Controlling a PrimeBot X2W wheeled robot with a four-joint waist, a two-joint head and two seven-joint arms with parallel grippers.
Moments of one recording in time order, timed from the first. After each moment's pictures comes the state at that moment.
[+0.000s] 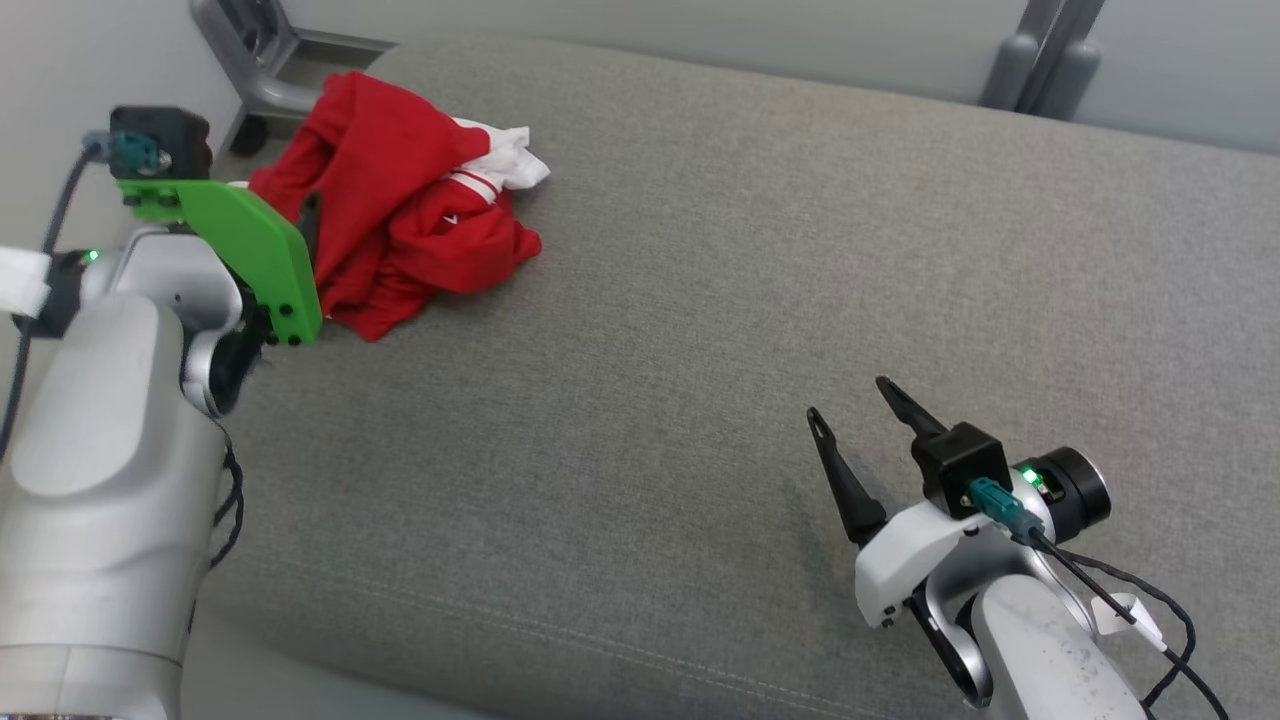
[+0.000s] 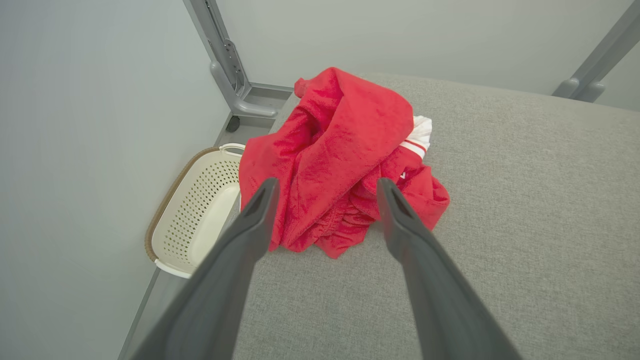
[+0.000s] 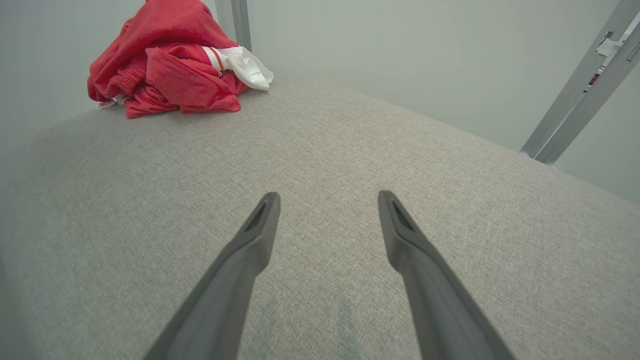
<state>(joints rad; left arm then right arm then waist) -0.81 0.25 -0.25 0.69 -0.41 -0.07 0.39 -0.23 -0.05 0.20 0.30 -0.05 0.13 -0.09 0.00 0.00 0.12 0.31</state>
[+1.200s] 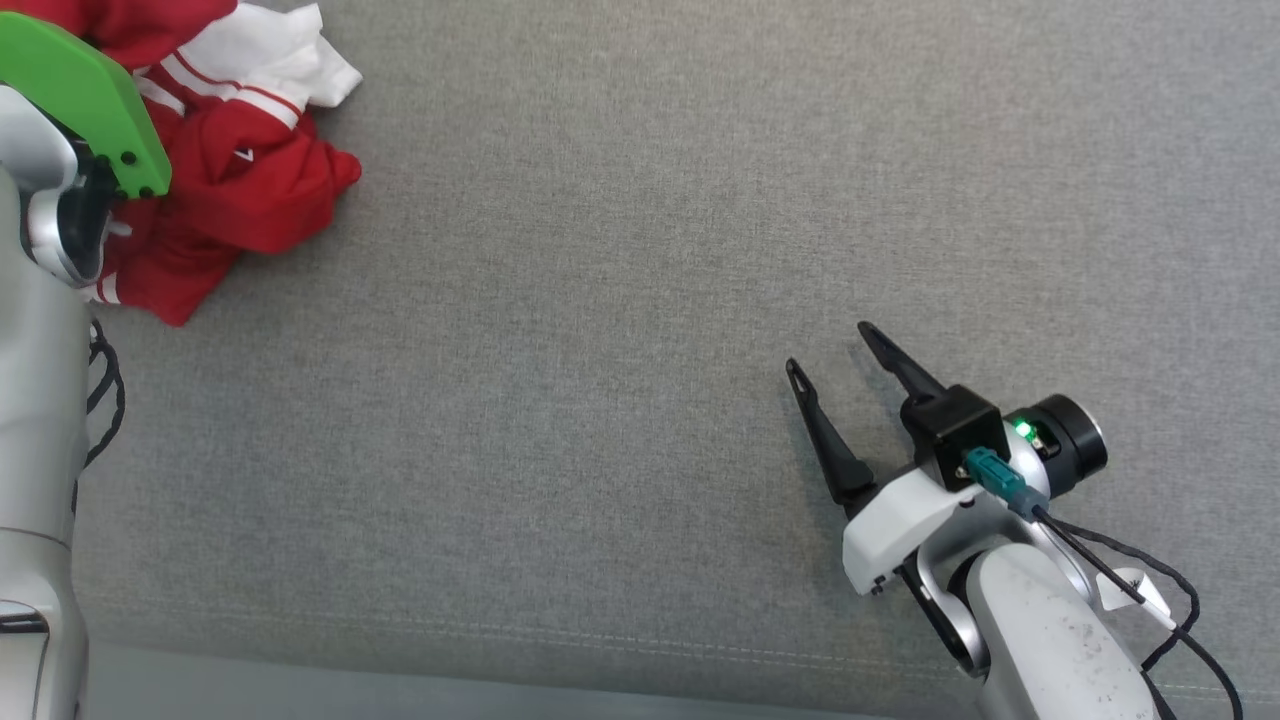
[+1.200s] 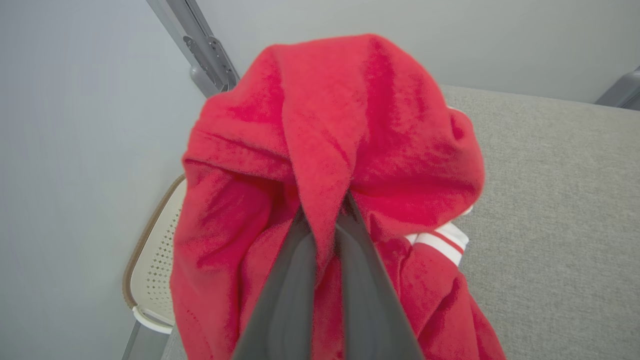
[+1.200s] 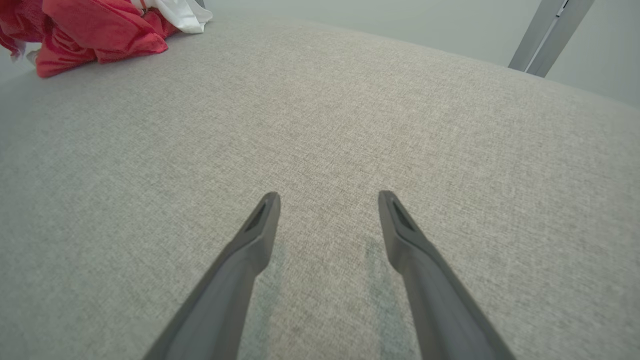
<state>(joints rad) -1.11 0.33 -0.23 0.93 -0.42 0.00 0.33 -0.27 -0.07 0.25 0.15 -0.05 0.13 -0.05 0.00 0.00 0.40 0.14</state>
